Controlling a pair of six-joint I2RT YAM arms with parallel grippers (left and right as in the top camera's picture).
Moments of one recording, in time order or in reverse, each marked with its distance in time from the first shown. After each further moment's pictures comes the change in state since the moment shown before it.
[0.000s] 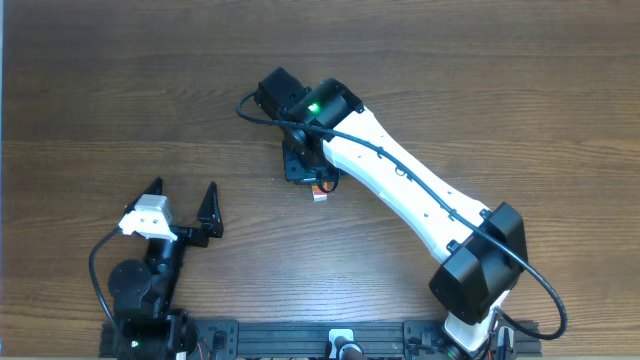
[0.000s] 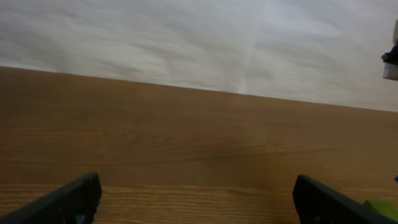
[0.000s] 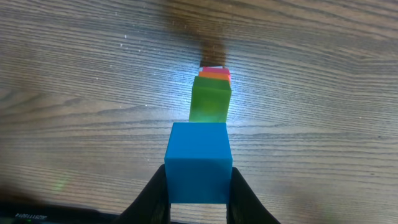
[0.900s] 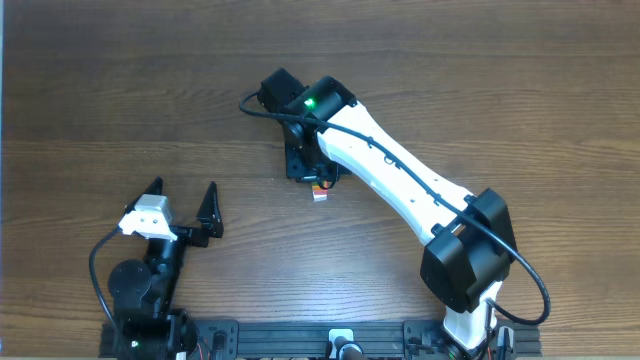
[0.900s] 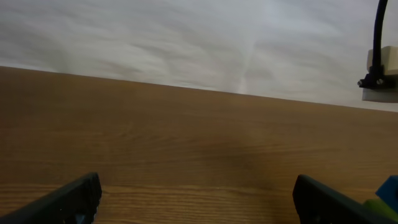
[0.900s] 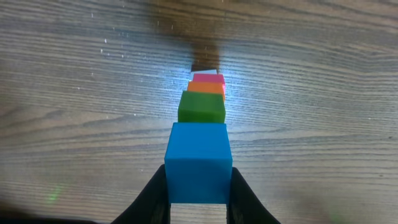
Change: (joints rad) left arm 0.000 0.000 0.000 0.000 0.000 0.000; right arm -0.027 0.054 -0.020 0.024 -0.015 0.011
